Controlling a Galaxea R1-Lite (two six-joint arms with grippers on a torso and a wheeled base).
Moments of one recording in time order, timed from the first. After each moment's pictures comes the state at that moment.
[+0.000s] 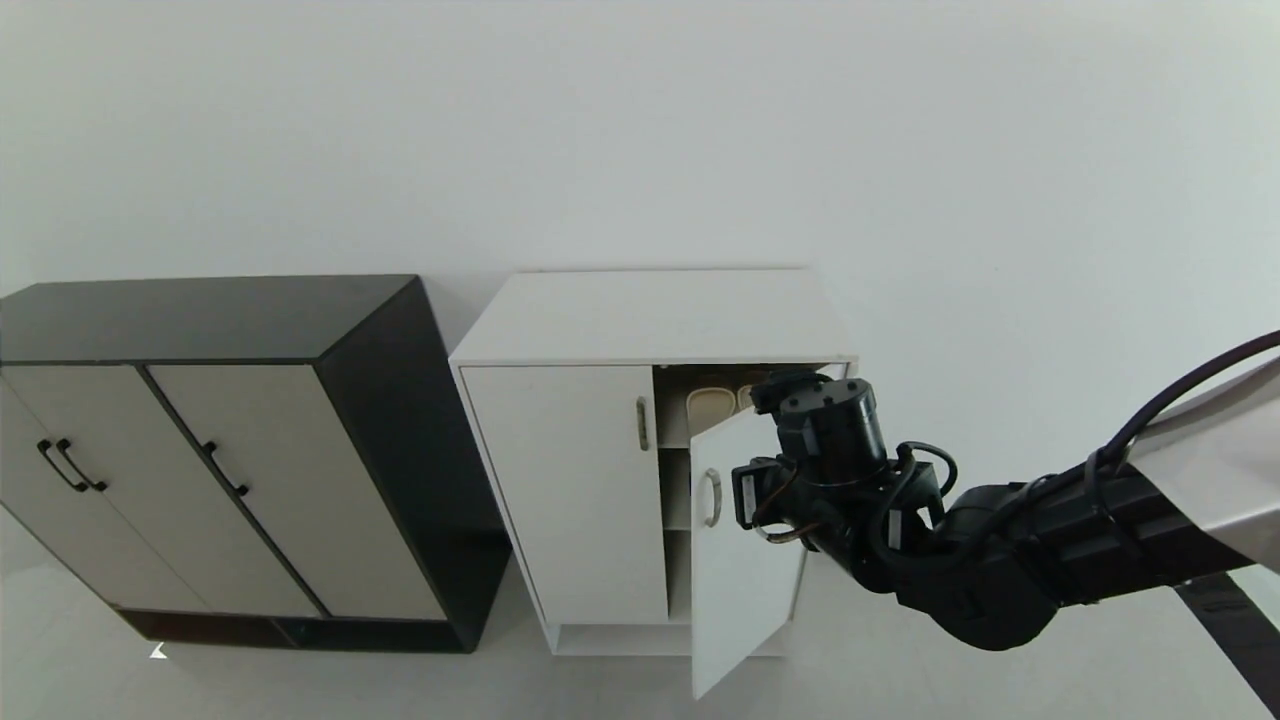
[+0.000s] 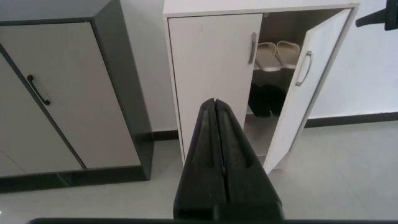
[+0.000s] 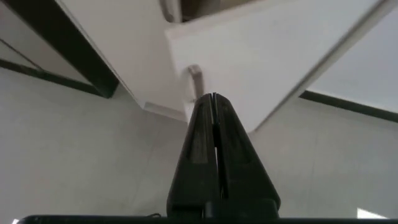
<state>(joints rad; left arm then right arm) 0.00 0.00 0.00 0.00 -0.05 0.03 0.77 2.02 -1.07 -0.55 -0.43 0.21</state>
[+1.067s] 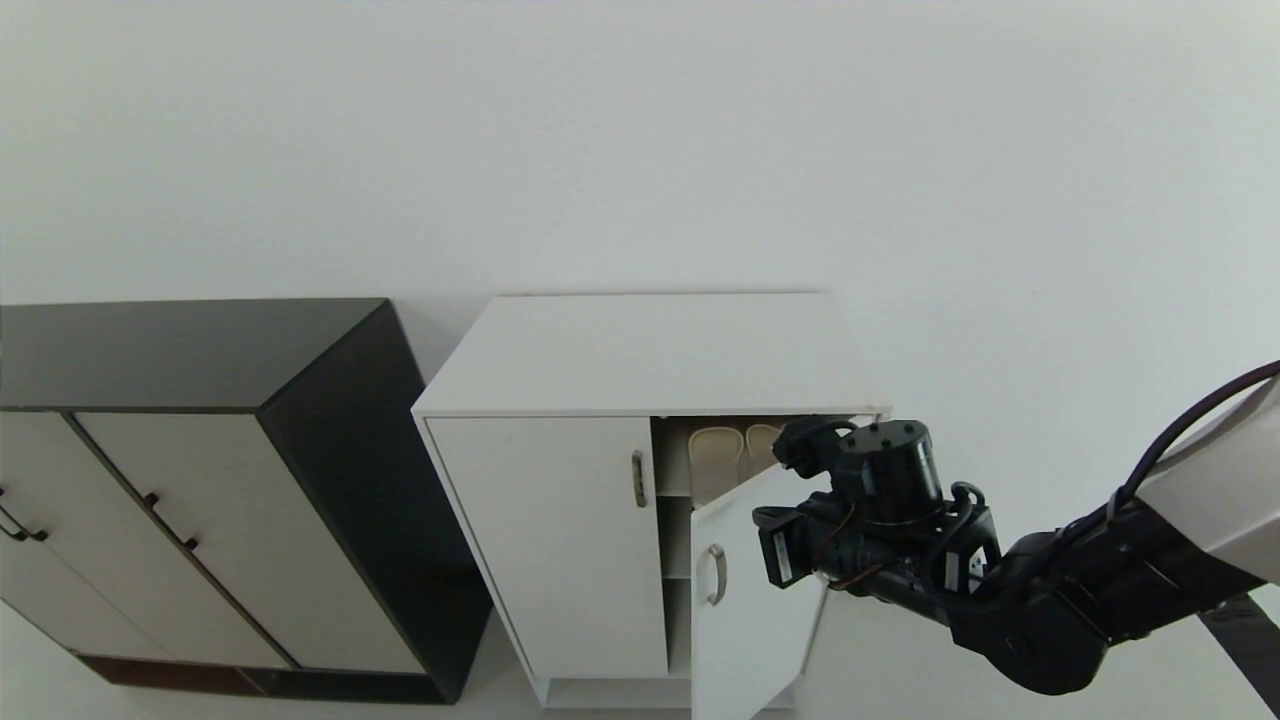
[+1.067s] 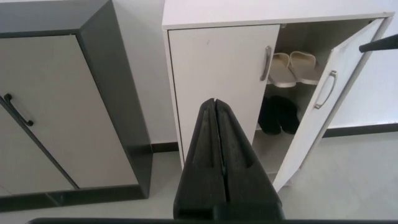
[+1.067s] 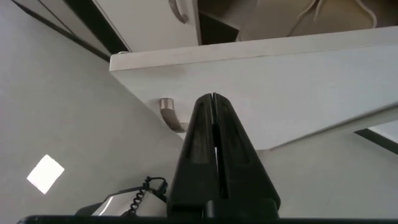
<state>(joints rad) 0.00 0.00 0.00 0.00 -0.05 0.03 0.69 2.01 -0.85 -0.73 -0.09 0.09</state>
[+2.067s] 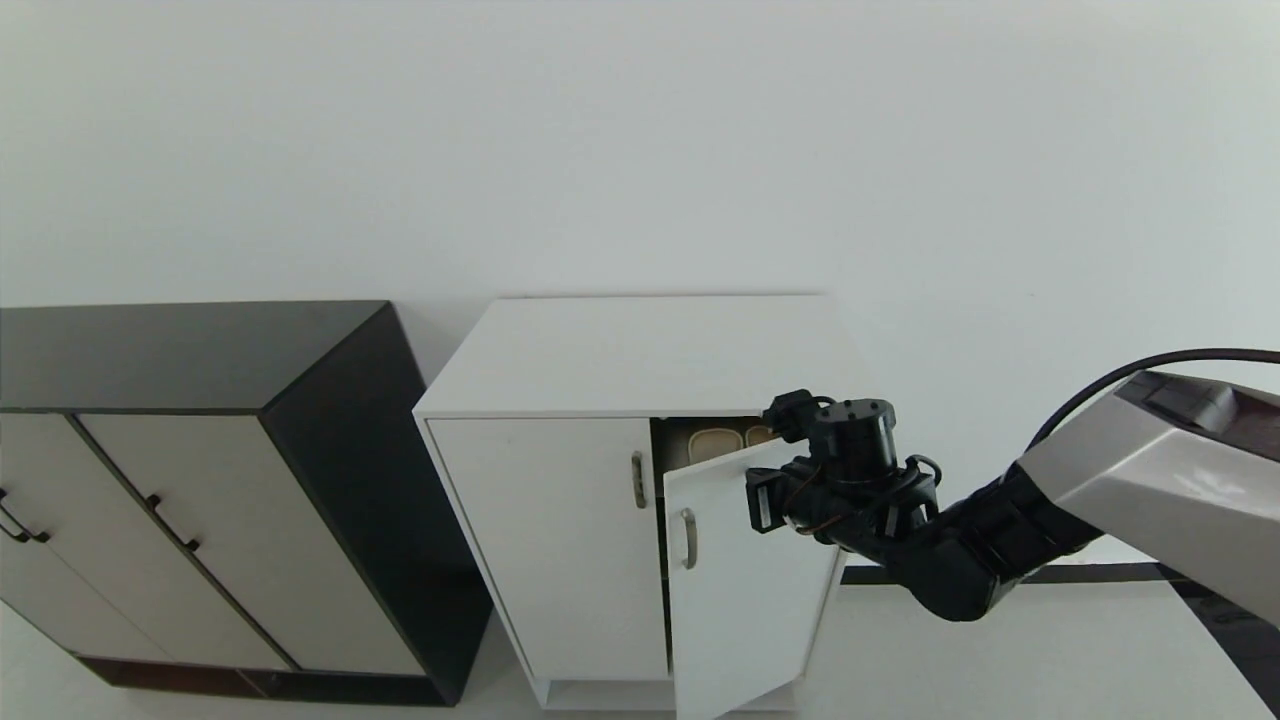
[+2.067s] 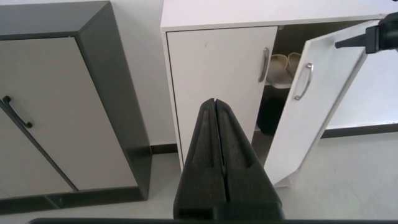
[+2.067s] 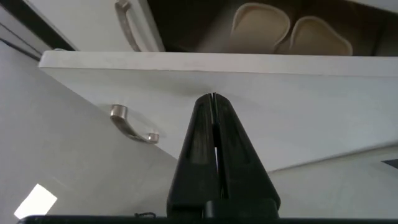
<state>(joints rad) 0.00 0.00 0.00 0.00 -0.05 0.03 0.60 2.20 -1.08 -0.77 -0.09 0.09</state>
